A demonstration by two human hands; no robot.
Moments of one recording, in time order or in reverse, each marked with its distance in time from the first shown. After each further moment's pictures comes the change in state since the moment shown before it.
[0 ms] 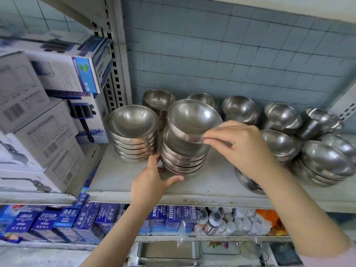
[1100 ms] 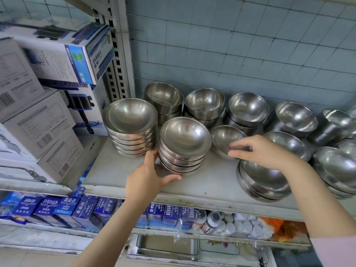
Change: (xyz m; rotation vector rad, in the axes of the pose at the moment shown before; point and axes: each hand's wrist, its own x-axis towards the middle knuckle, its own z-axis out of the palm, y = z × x) left_hand 0.003 0.007 0.001 0.028 -0.003 -0.067; right_hand -0.018 0.124 0.007 0.157 -0.612 0.578
